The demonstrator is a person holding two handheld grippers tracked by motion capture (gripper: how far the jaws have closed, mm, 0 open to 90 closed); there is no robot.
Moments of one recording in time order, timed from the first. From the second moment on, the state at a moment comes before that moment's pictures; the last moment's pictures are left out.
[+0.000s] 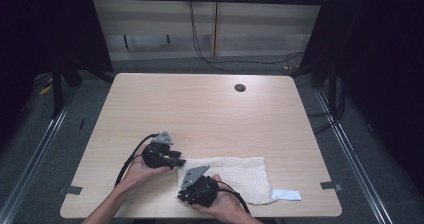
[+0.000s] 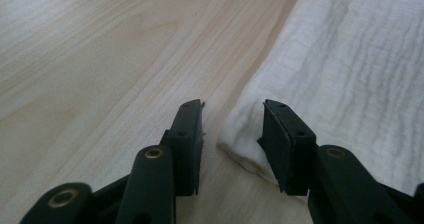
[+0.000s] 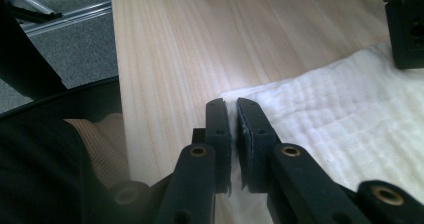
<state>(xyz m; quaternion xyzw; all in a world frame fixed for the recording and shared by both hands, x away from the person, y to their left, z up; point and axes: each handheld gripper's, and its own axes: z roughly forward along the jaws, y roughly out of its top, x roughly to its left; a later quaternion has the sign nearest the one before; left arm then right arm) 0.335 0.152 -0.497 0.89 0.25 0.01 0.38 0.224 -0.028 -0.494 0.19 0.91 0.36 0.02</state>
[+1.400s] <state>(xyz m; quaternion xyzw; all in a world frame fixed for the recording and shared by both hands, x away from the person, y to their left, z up) 0.347 0.180 -0.477 0.85 0.29 -0.02 0.44 0.240 -0.038 -0.465 0.21 0.88 0.43 0.00</state>
